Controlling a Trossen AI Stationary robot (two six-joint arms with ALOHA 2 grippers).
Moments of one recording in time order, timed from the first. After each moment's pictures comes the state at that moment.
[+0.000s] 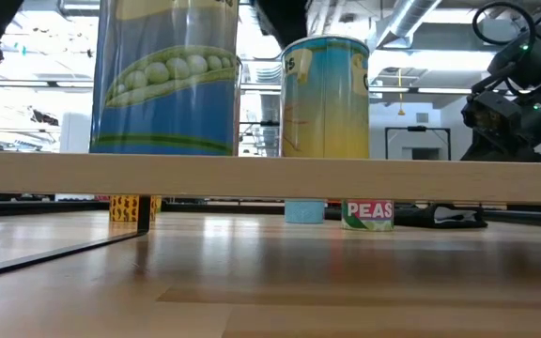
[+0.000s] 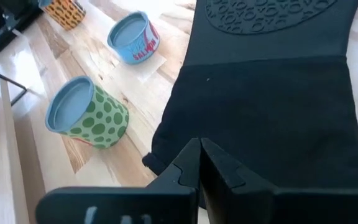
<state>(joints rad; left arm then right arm) -0.20 2.12 2.16 -1.27 -0.24 -0.11 -0.48 0.37 0.13 -0.37 -0.10 0.47</state>
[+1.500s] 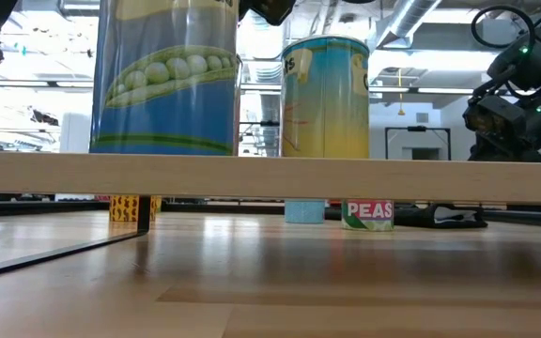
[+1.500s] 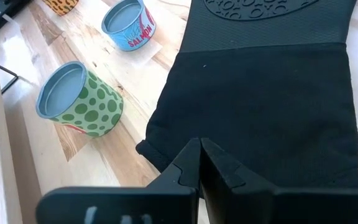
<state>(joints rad) -0.23 2.11 2.08 -1.57 -0.04 -0.61 -0.48 0.37 0.13 -0.40 -0.11 0.44</state>
